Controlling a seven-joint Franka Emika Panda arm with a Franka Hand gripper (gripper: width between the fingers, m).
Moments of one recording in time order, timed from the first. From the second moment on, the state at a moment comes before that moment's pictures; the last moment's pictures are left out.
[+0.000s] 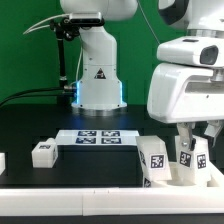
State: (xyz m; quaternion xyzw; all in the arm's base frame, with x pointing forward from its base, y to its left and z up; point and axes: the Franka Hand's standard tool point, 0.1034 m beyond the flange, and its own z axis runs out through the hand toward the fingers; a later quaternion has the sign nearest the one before) arm 0.635 0.109 0.078 0.97 0.24 0.00 0.06
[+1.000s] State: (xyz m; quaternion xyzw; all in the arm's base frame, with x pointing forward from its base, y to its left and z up) arm 0.643 0.099 0.079 0.96 -0.26 0.02 0.02
